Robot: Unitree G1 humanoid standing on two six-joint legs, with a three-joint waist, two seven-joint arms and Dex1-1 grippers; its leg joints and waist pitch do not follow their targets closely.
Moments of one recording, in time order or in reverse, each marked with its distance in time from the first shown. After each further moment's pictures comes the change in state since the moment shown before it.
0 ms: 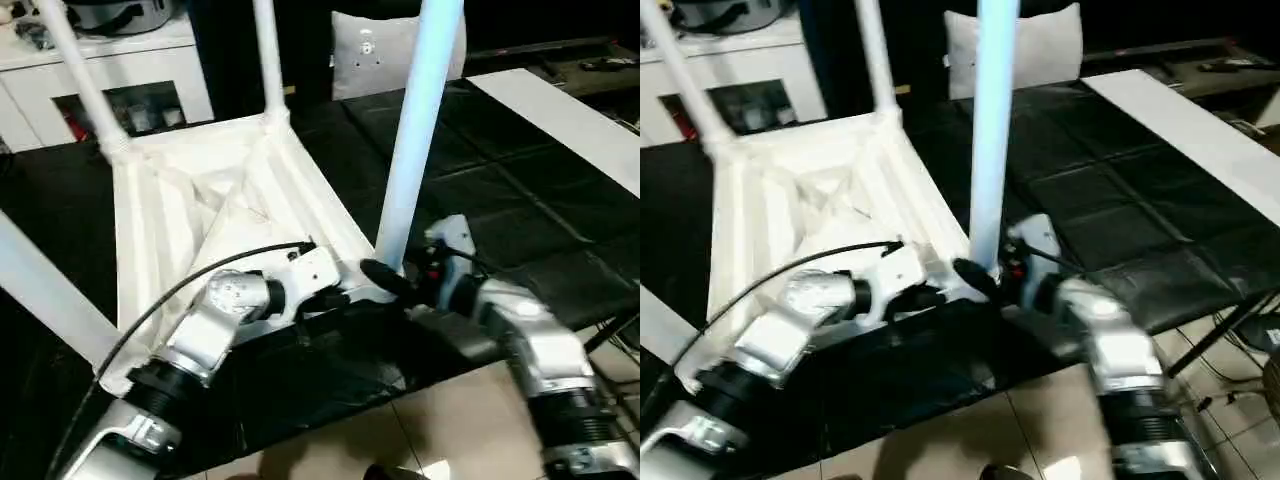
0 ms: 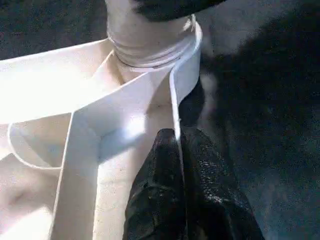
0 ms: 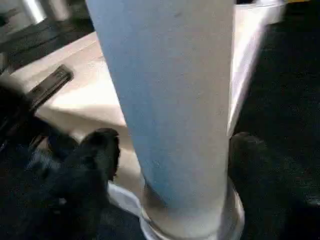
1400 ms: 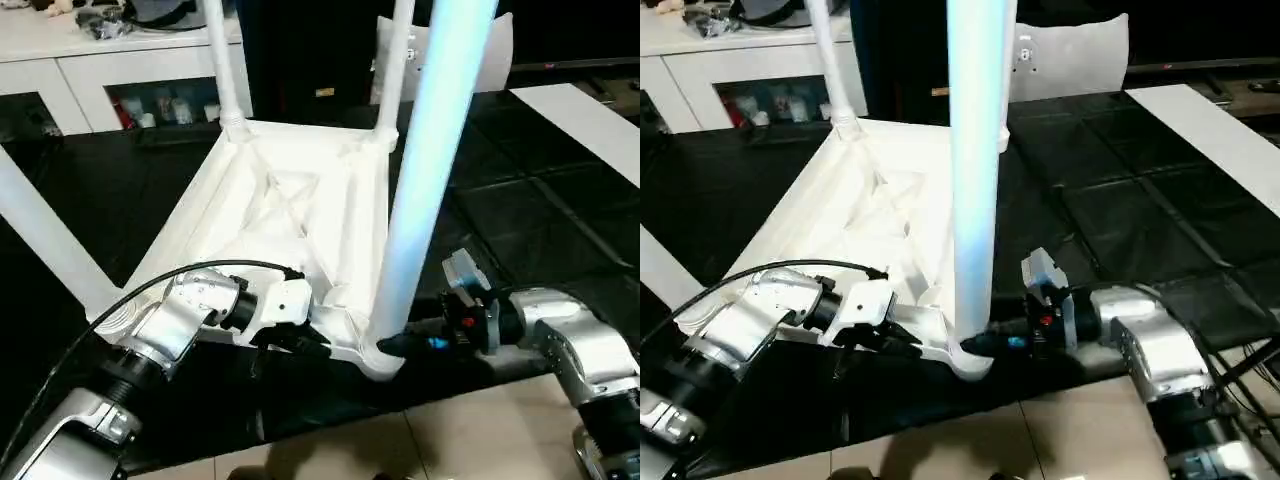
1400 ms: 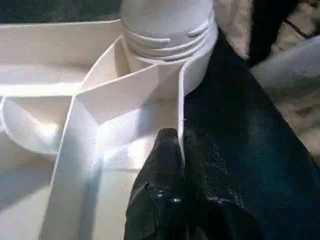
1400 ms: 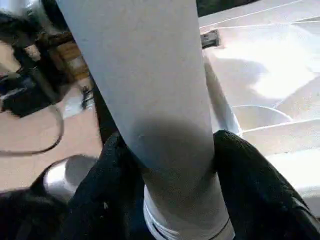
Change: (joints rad) left arm 0.006 0.113 -0.032 0.003 -0.080 -0.081 -0.314; right arm 0.024 -0.123 0.112 -0.050 0.096 0.045 0.419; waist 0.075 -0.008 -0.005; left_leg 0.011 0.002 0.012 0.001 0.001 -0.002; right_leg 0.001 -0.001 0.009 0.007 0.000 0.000
